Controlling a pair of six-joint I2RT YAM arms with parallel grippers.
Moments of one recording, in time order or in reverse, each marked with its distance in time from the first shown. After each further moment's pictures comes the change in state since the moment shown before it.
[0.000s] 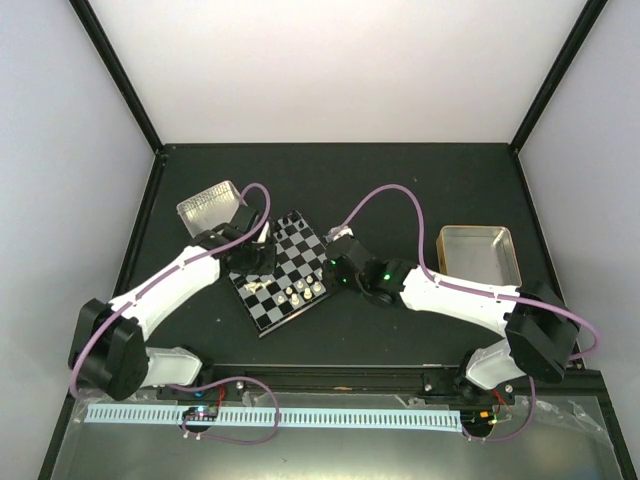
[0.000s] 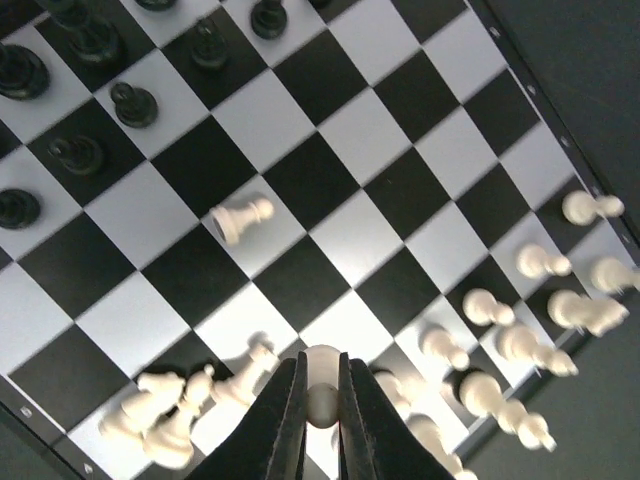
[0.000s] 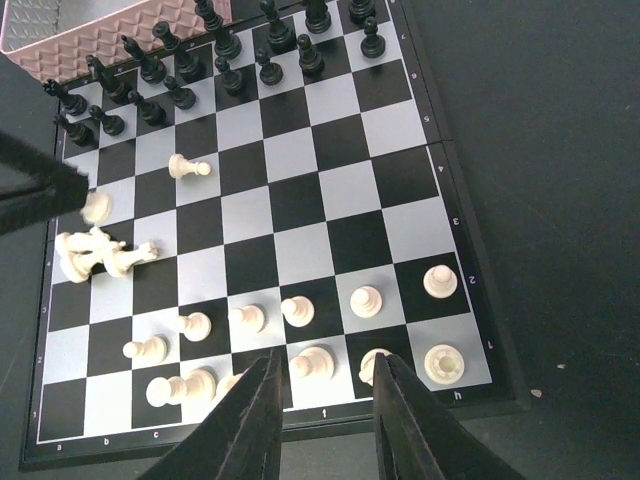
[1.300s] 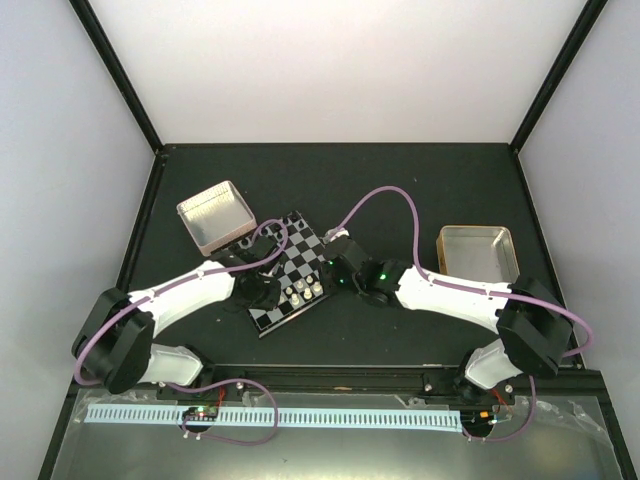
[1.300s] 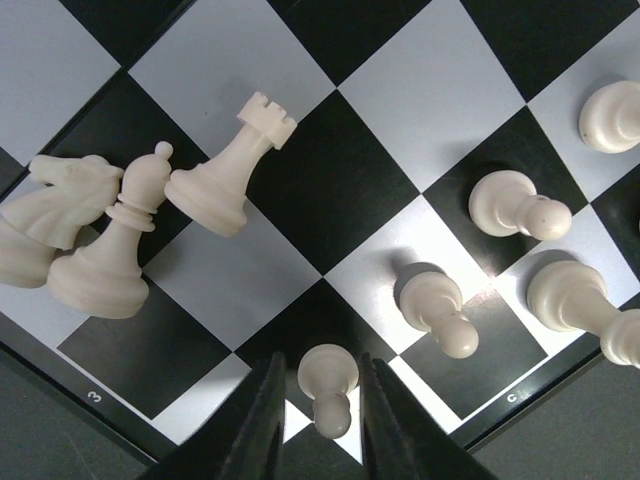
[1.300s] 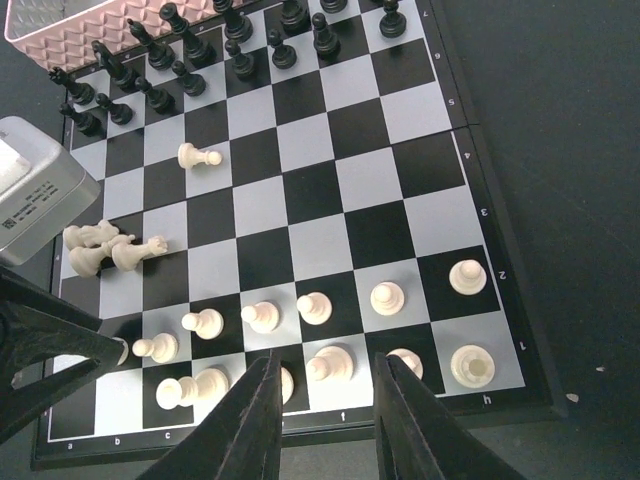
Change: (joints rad) left arm -0.145 0.016 -0.174 -0.070 -0.027 -0.066; right arm -0.001 0.035 -0.002 0.029 -0.034 0.018
